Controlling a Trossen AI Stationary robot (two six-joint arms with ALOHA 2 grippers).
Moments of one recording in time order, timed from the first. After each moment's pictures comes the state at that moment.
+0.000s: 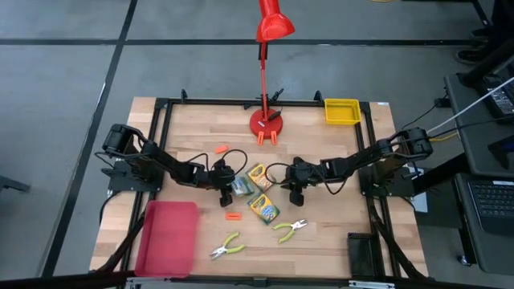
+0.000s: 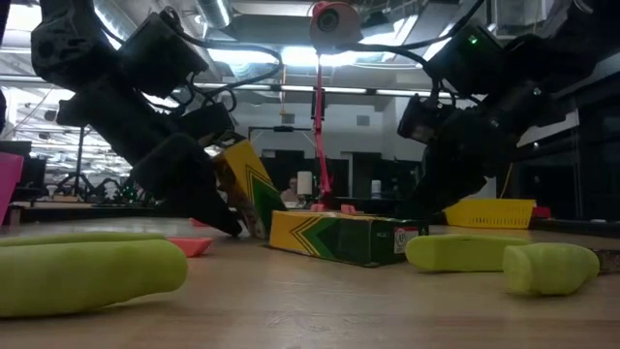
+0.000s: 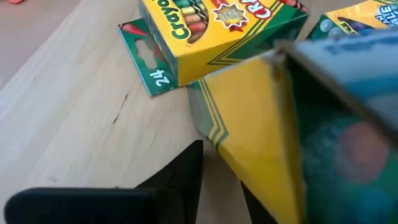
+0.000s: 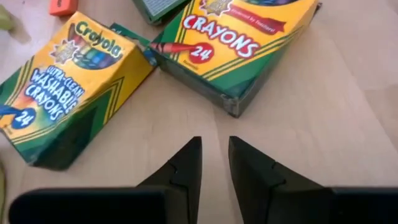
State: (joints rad) left arm -0.16 1.67 0.47 0.46 -0.28 -0.36; right arm 0.11 1.63 0.54 0.31 0.04 0.31
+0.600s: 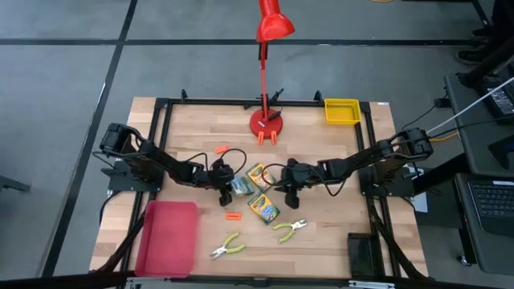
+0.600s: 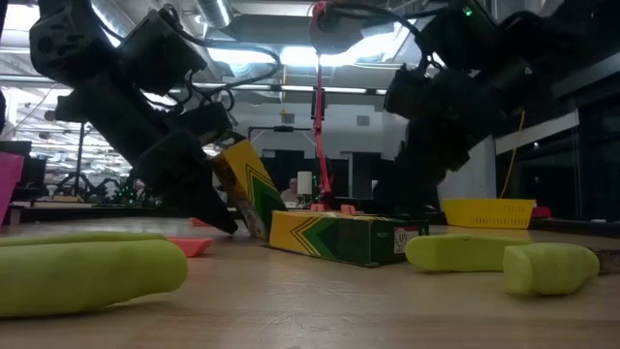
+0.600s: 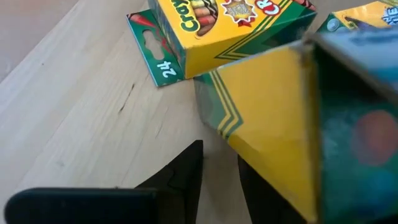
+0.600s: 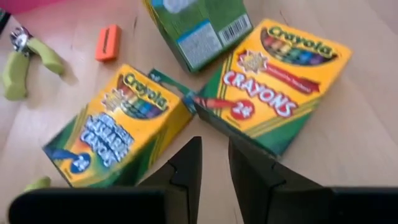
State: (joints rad) left arm -0.16 1.64 0.47 0.42 -0.28 -0.41; right arm 0.15 1.63 0.62 0.33 0.04 0.33
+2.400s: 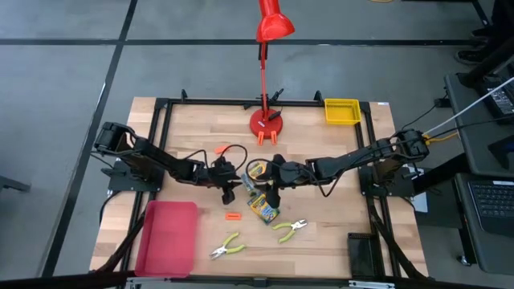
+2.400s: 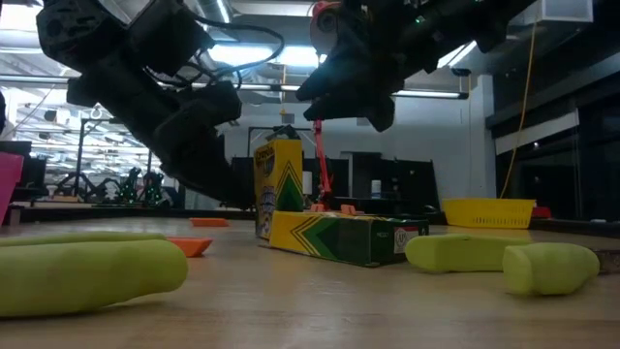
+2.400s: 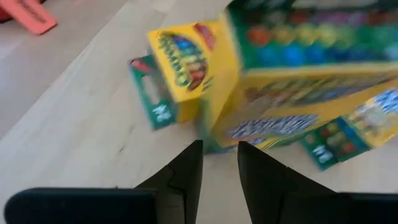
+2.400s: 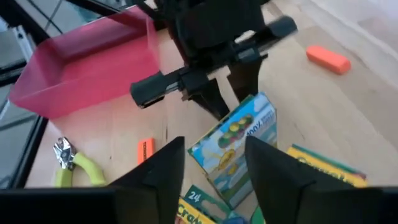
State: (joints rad) left arm -0.15 1.58 0.52 0.34 -0.29 -0.41; right arm 0.20 1.68 0.96 0.18 0.17 0.44
